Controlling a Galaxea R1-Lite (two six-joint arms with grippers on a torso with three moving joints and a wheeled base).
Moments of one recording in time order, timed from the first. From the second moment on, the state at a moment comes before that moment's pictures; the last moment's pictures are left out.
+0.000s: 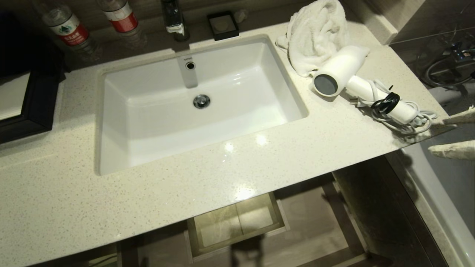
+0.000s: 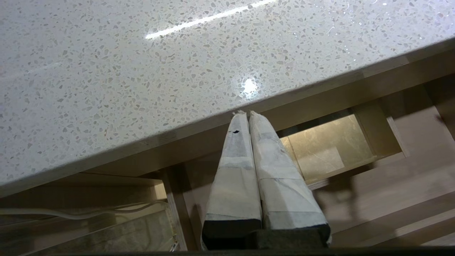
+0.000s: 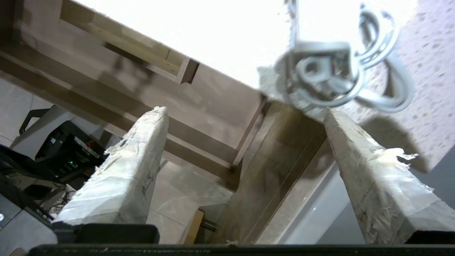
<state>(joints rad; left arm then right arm) 0.00 0.00 0.00 0.01 0.00 0.02 -0.21 1.36 -1.40 0.75 0.52 -0.82</state>
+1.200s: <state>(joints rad) 0.00 0.00 0.00 0.01 0.00 0.02 -0.14 1.57 -1.60 0.68 0.54 -0.91</state>
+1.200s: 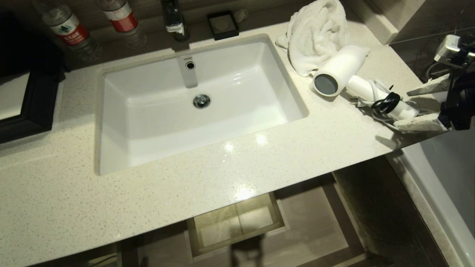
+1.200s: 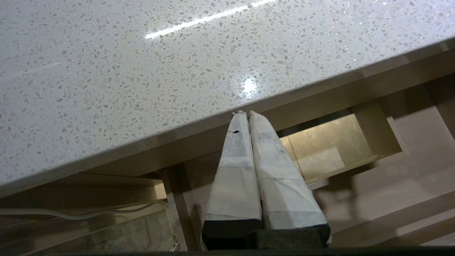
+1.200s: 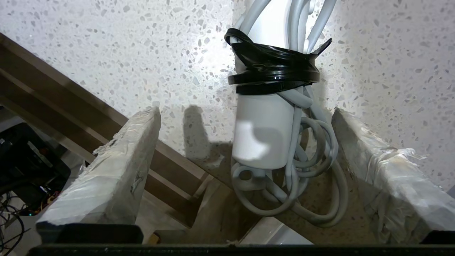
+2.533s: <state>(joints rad) 0.00 0.00 0.00 0.01 0.00 0.02 -0.13 1.71 -1.72 0.69 0.52 -0.87</state>
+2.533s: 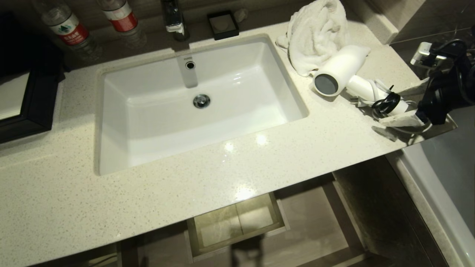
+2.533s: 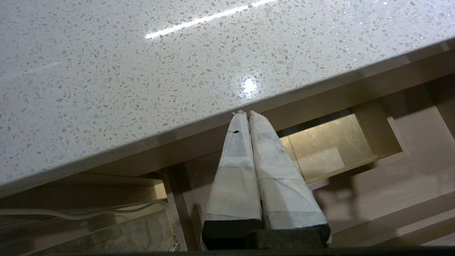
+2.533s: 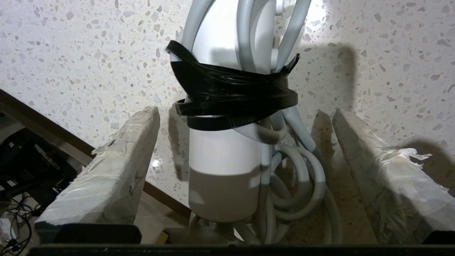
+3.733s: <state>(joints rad) 0.00 0.00 0.00 0.01 0.00 0.02 -0.07 1.66 -1.69 0.70 0.44 -0.73</state>
